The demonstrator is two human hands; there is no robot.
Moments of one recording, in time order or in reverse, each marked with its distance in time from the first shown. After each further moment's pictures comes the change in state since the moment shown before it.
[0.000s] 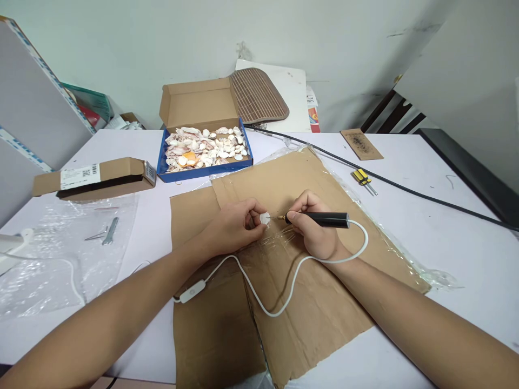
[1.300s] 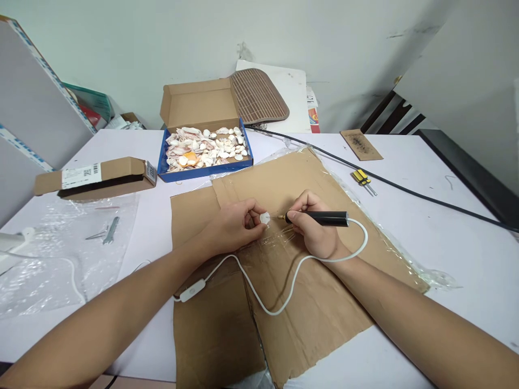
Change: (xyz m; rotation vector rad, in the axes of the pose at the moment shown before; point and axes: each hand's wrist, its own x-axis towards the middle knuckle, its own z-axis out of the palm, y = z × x) left_hand -0.001 -0.003 0.001 -0.003 0.009 -0.015; right_hand 0.001 -0.001 -0.001 0.015 0.003 0.017
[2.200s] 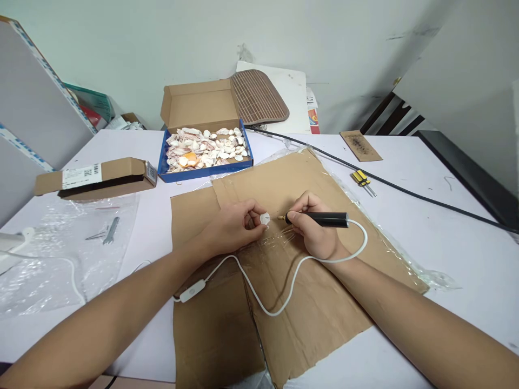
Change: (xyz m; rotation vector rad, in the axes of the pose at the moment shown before) left_hand 0.000 0.001 -0.001 0.007 -0.001 -0.018; right_hand -0.001 0.001 0.001 -0.018 0.023 -0.010
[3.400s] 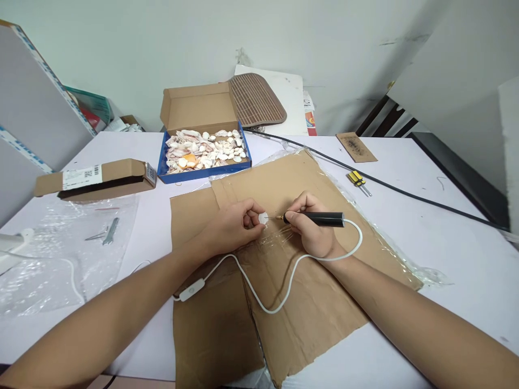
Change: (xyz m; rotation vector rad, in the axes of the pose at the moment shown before) left_hand -0.001 0.001 0.001 -0.017 0.007 -0.002; right_hand 0.000 -0.002 0.000 -0.001 0.003 0.003
